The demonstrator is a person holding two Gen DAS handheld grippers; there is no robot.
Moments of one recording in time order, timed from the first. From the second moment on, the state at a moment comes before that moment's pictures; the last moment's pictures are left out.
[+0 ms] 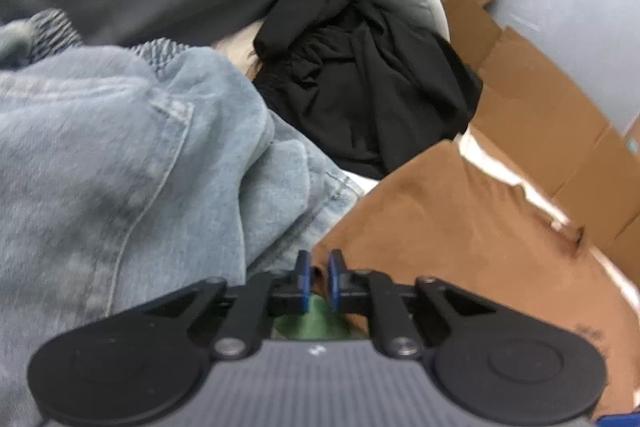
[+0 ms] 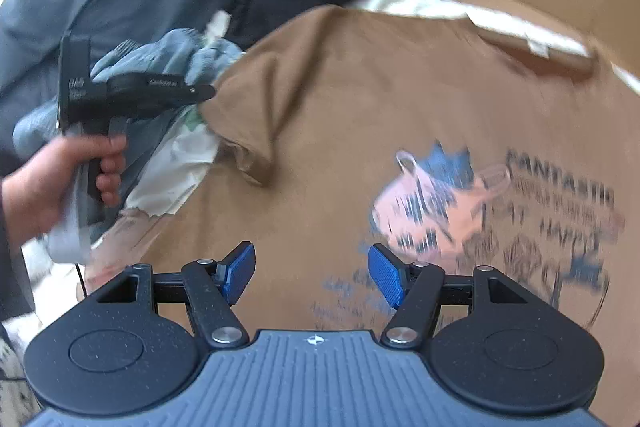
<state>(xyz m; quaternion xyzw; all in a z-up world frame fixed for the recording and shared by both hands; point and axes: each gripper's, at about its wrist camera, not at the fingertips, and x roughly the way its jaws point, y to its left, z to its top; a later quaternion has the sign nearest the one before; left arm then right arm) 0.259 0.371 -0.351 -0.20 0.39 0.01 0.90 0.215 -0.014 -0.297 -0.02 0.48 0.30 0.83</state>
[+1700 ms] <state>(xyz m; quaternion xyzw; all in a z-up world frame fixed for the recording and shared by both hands) 0.382 0.304 -0.291 -0.17 0.43 -0.10 0.88 0.361 0.021 -0.299 0.03 0.40 0.27 0.88</state>
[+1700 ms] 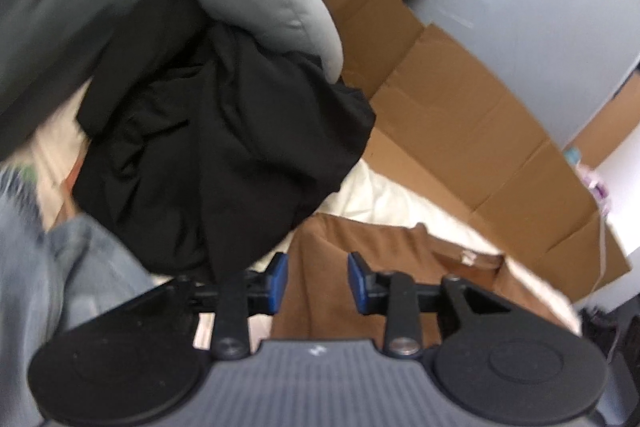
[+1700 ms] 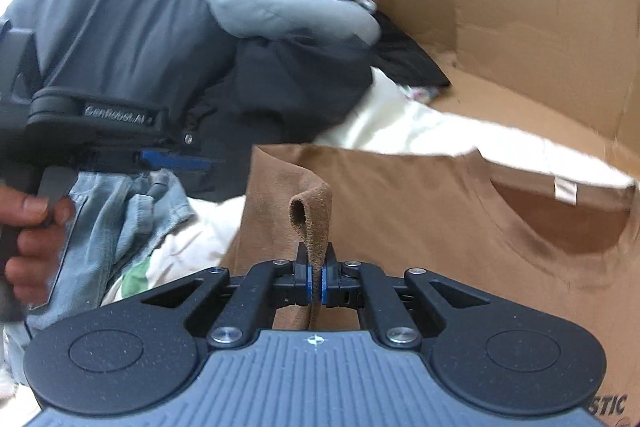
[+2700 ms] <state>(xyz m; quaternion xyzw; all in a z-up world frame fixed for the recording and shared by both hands) 0.497 0.202 -0.327 0.15 0.63 -0.04 0.76 0.382 -0.034 -0.370 0.21 0.44 0.23 0.84</state>
